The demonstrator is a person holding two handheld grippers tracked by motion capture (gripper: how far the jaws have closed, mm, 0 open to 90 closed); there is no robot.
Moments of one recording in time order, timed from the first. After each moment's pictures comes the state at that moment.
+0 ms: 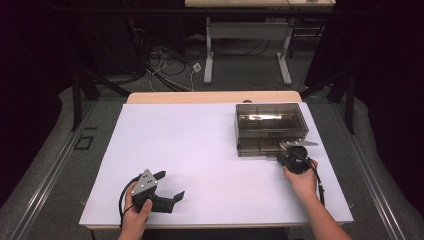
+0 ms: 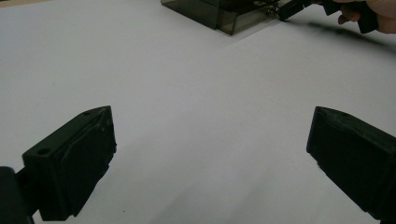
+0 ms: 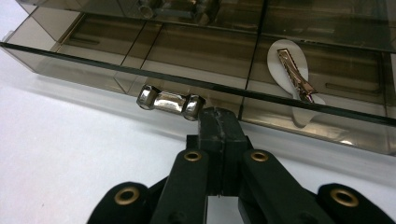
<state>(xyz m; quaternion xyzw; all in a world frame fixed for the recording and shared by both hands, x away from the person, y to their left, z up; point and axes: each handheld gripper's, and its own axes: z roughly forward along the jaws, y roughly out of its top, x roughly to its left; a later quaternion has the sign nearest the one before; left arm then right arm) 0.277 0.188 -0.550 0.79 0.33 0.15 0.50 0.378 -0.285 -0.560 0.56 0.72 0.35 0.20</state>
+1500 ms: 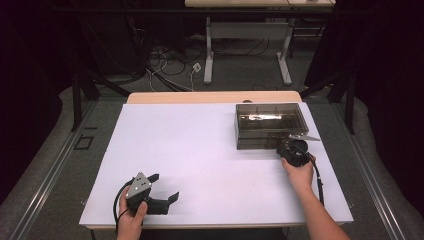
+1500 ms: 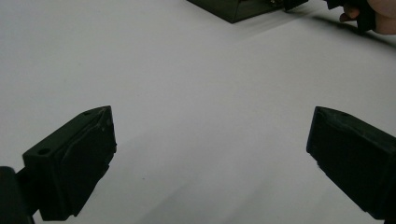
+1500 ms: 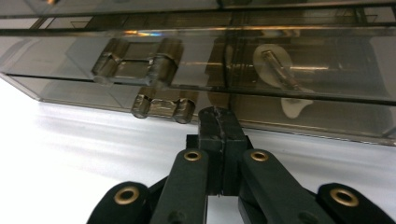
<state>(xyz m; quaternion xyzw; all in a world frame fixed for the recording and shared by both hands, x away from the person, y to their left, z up) 0.270 0.200 -0.554 0.78 0.36 0.16 0.49 0.401 -0.291 -0.565 0.60 0.67 0.39 0.20</state>
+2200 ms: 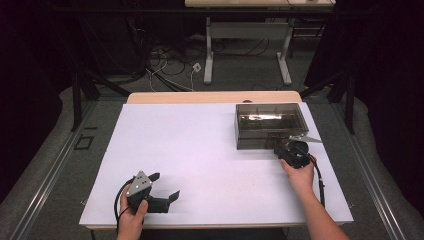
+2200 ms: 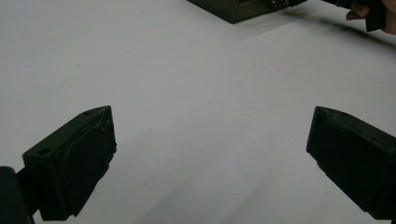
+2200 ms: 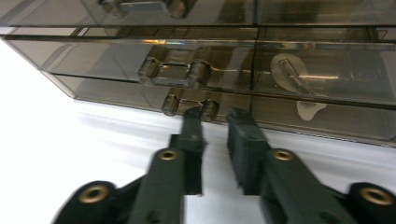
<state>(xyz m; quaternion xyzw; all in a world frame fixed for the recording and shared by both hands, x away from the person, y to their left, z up) 0.275 0.200 -0.554 0.78 0.36 0.15 0.49 0.389 -0.286 -0.555 0.57 0.68 0.41 0.20</state>
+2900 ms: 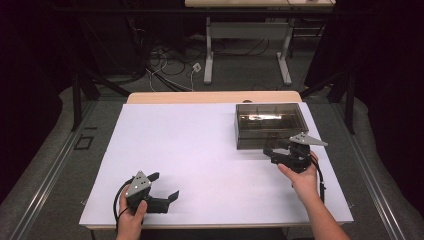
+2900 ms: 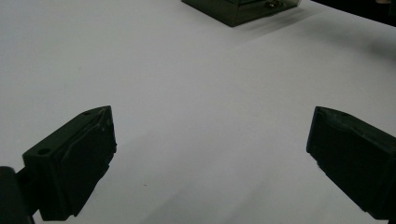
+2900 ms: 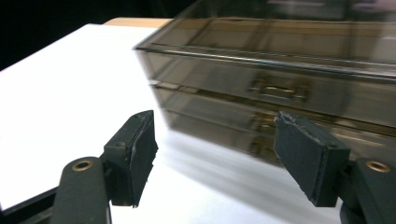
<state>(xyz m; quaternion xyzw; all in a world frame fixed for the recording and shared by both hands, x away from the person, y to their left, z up) 0.272 0.200 -0.552 0.78 0.35 0.15 0.50 0.358 -0.267 -0.511 0.47 0.70 0.50 0.20</state>
